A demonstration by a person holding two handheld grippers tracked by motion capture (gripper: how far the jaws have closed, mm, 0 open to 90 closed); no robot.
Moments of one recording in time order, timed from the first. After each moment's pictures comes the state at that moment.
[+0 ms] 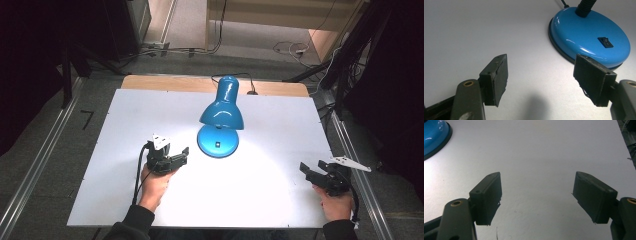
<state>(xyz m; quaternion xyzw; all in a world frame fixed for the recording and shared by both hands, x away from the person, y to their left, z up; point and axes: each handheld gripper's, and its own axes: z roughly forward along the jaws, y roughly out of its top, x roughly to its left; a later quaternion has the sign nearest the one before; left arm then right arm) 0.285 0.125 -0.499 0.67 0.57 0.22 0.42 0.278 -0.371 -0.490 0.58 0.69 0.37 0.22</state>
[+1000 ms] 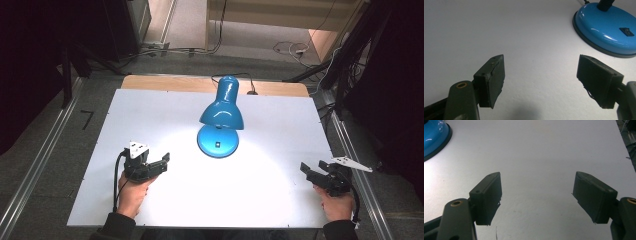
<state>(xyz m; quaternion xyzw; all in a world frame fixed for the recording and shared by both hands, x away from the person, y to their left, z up) 0.257 0.175 -0.498 0.66 0.59 0.24 0.40 0.278 -0.373 -0.490 0.58 0.69 0.38 0.21</state>
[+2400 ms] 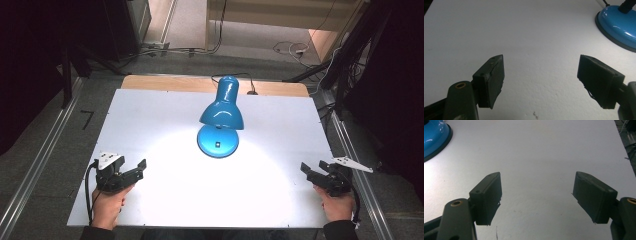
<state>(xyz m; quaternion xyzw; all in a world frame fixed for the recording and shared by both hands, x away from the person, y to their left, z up) 0.217 0.229 -0.497 0.63 0.62 0.25 0.40 0.277 -0.373 -0.489 0.58 0.69 0.38 0.22</state>
